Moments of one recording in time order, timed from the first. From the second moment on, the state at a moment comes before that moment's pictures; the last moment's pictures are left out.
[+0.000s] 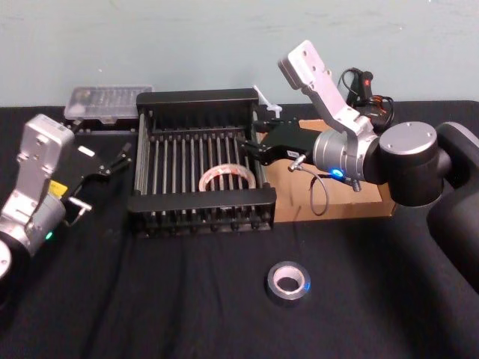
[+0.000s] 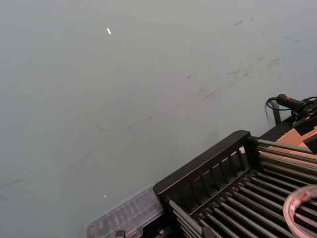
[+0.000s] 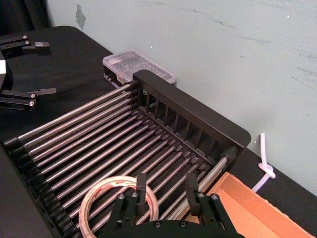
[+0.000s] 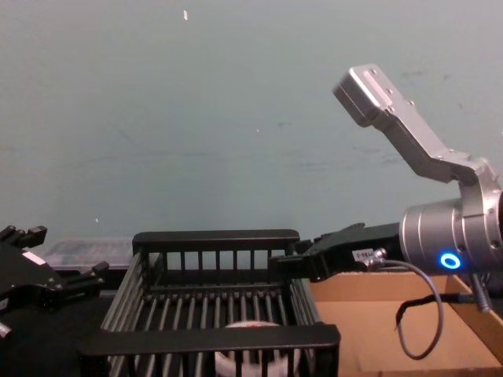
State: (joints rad) left arm -0.20 0.60 0.45 -1.41 -0.25 -0.12 0.03; right arm 0.57 0.26 -0.55 -1.22 0.21 0.36 0.45
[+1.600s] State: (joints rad) left arm -0.20 0.60 0.45 -1.41 -0.25 -0.12 0.03; right arm 0.38 0.42 -0.42 -1.51 0.29 0.41 0.43
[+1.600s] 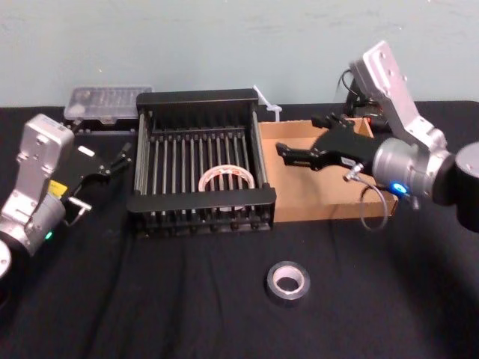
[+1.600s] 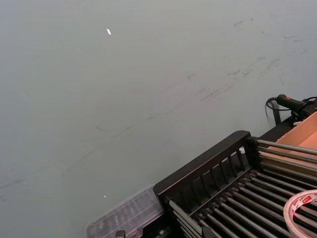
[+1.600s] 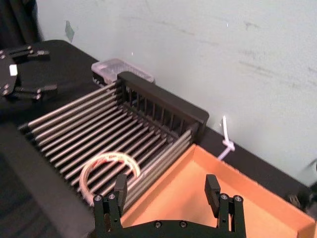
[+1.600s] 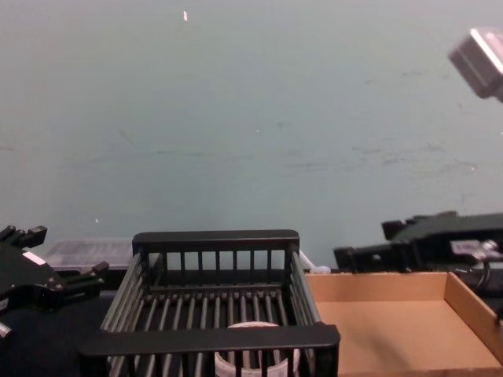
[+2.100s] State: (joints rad) left arm -0.20 0.60 0.45 -1.41 -0.25 -0.12 0.03; right arm 0.21 0.56 -0.41 -1.69 0.31 0.43 0.43
